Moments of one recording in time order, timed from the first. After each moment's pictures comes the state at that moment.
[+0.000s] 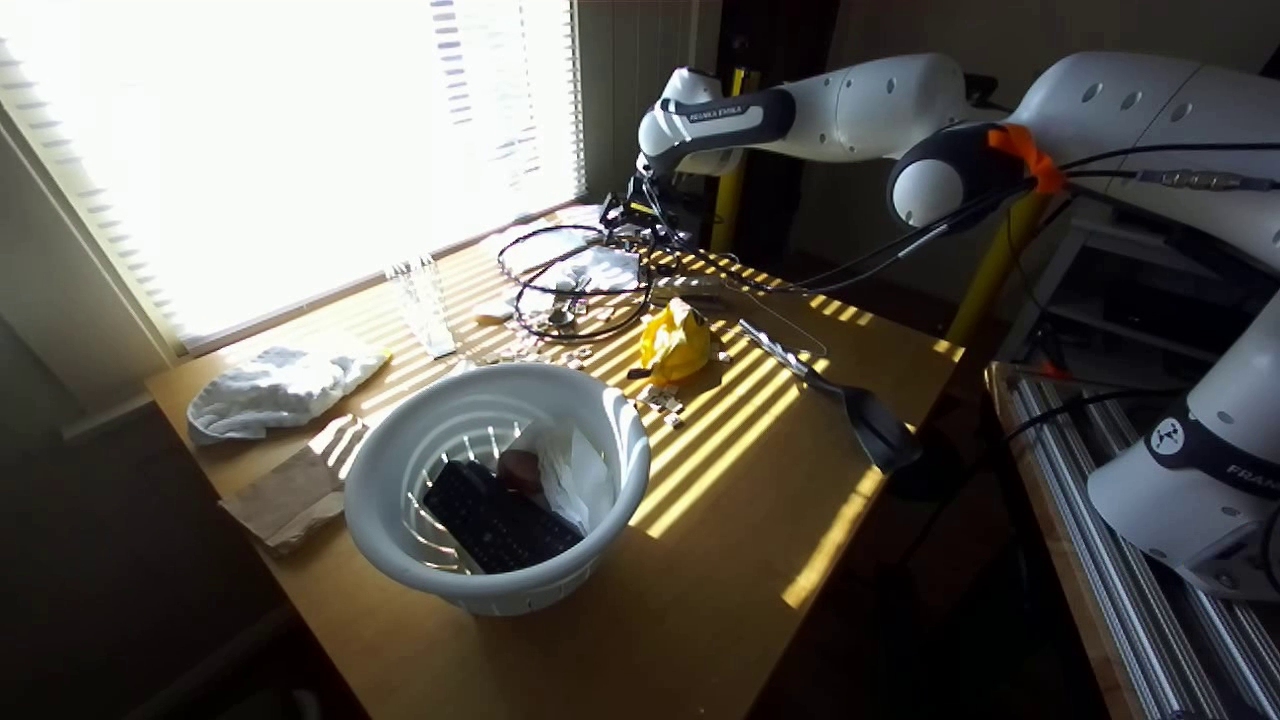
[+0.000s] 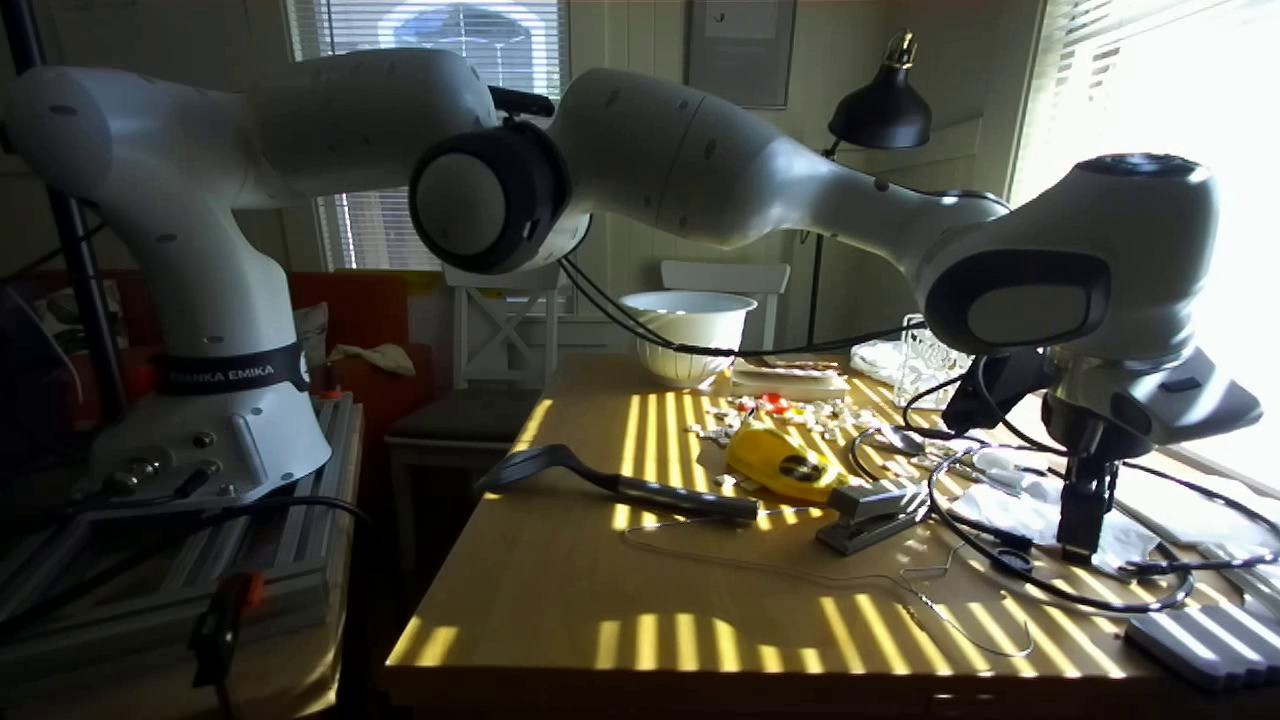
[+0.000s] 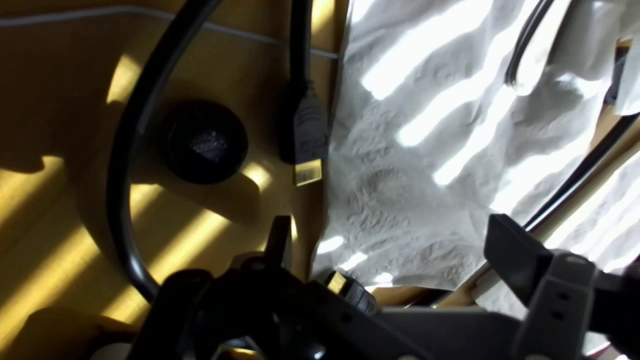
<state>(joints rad) -0.61 1.46 0.00 -0.46 0.27 2.17 0.48</state>
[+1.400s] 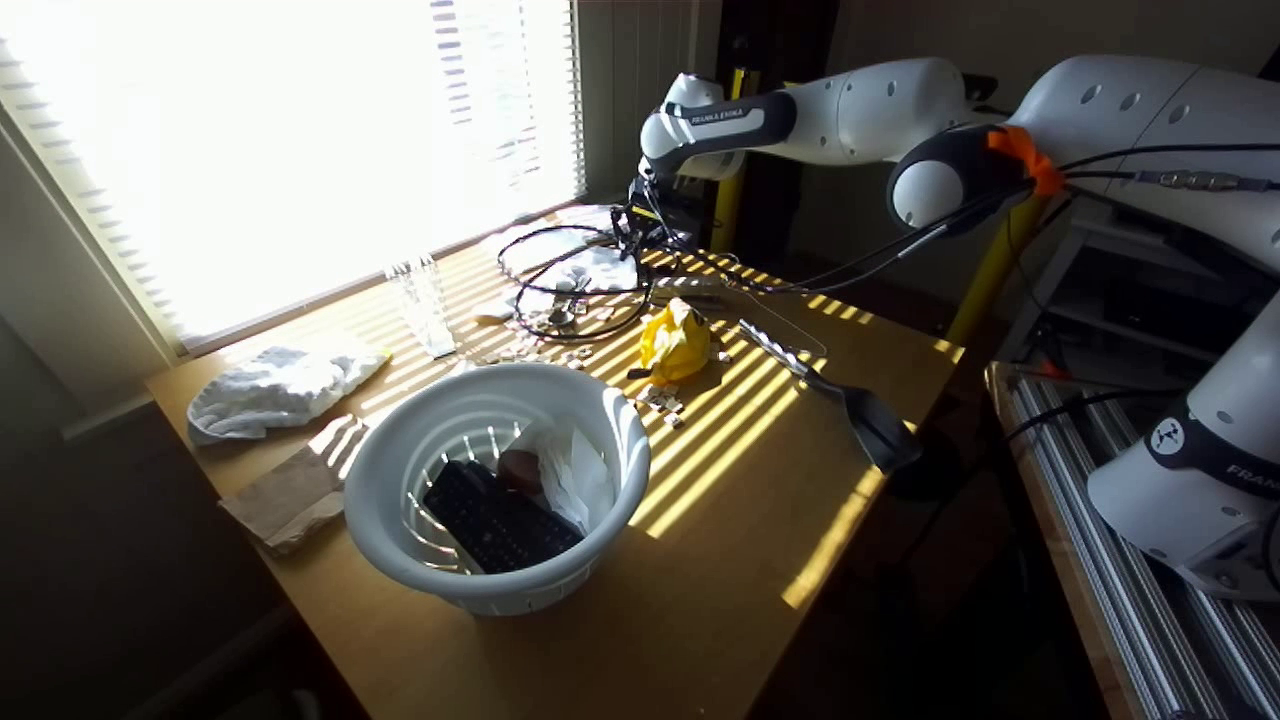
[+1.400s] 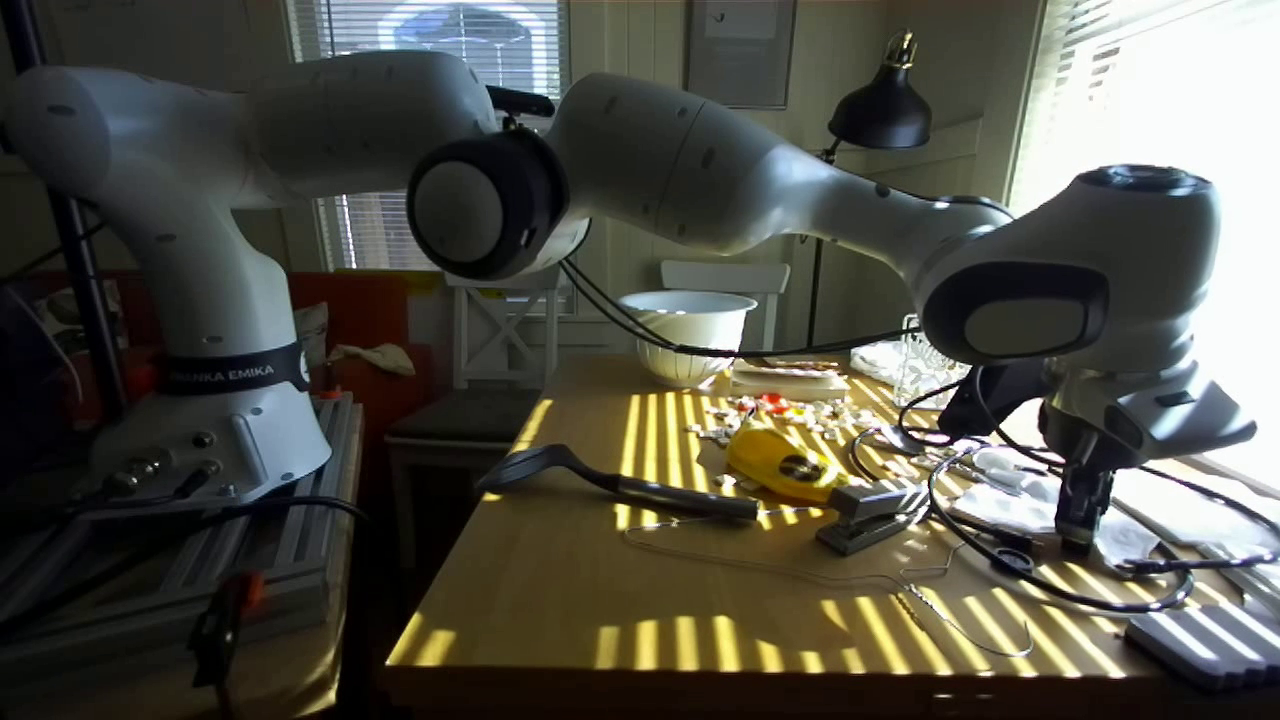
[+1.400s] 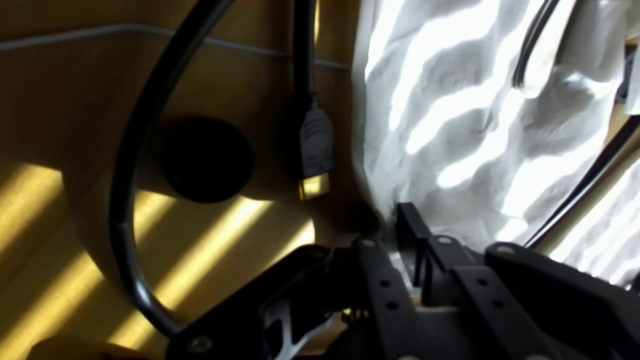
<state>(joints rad) -0.62 1.47 0.02 -0.46 0.27 2.17 0.50</state>
